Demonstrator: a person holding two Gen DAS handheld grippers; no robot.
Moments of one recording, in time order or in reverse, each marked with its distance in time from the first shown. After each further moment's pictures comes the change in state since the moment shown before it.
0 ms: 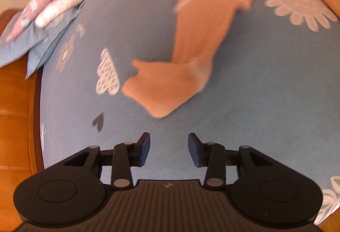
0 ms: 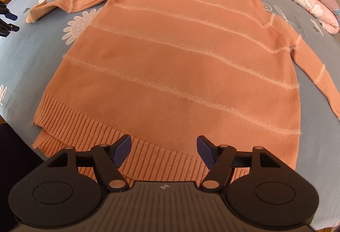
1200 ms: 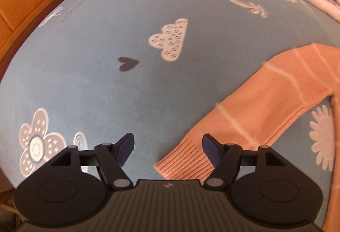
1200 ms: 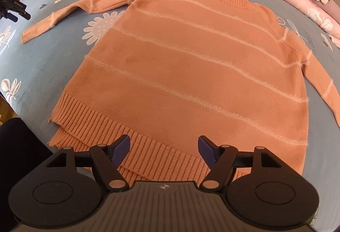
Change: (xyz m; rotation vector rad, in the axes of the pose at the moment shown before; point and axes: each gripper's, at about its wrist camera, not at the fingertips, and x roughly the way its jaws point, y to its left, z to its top) left arm 0.004 0.090 -0.065 -0.791 -0.003 -0.230; right arm -0.007 0.019 0.002 -0.056 -0.027 0.031
